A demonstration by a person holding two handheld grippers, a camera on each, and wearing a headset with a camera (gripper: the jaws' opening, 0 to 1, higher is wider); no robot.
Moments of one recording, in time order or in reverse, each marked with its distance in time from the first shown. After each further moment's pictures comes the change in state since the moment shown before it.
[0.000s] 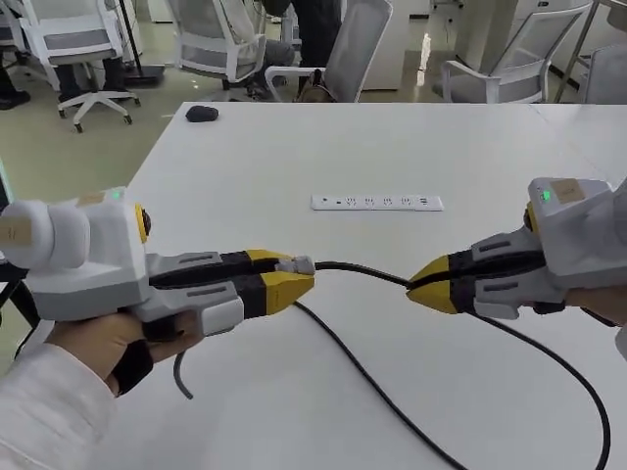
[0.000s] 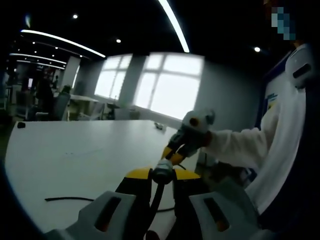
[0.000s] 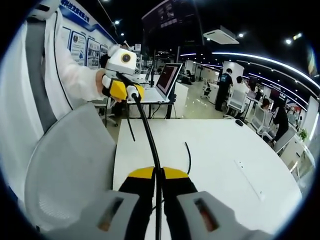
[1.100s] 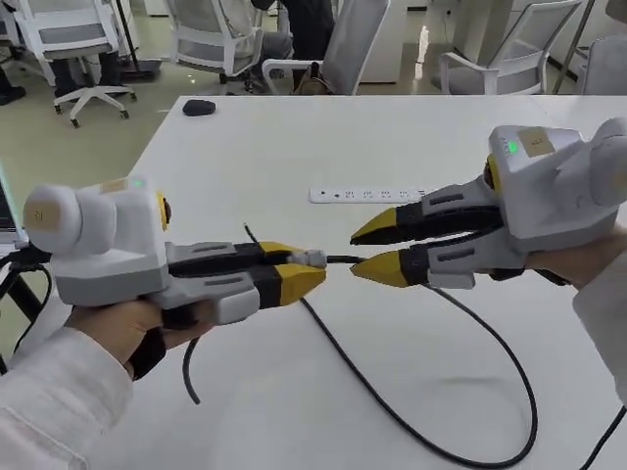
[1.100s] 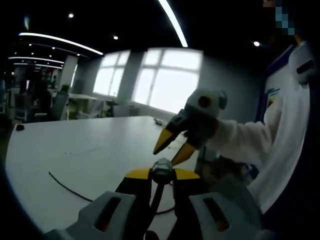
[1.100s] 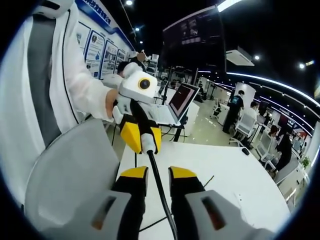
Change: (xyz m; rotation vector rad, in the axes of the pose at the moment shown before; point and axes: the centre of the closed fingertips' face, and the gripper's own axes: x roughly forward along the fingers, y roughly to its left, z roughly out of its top) left arm 0.011 -0.004 -0.004 0.022 0.035 -0.011; right arm 0.027 0.024 0.073 -0.163 -0.116 0.075
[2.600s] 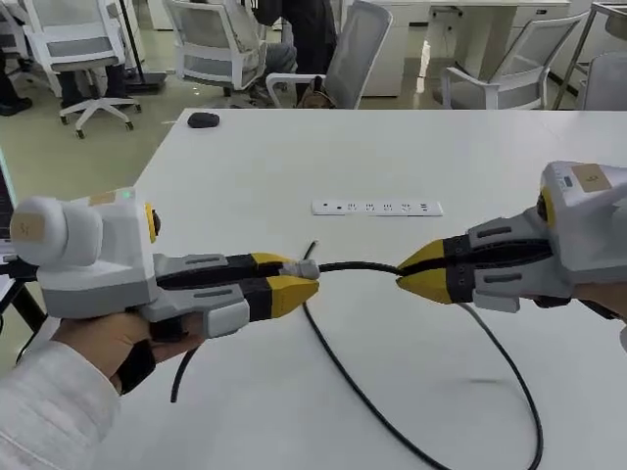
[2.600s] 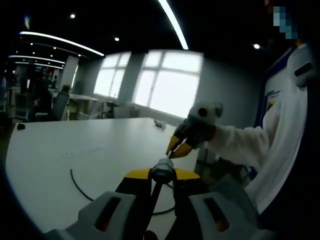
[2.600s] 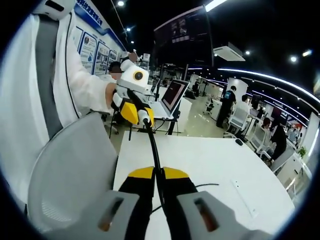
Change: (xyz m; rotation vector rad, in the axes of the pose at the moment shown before) left arm -0.011 0.001 0.004 -0.012 -0.017 0.003; right arm -0.042 -0.003 -0.032 0.059 0.012 -0.071
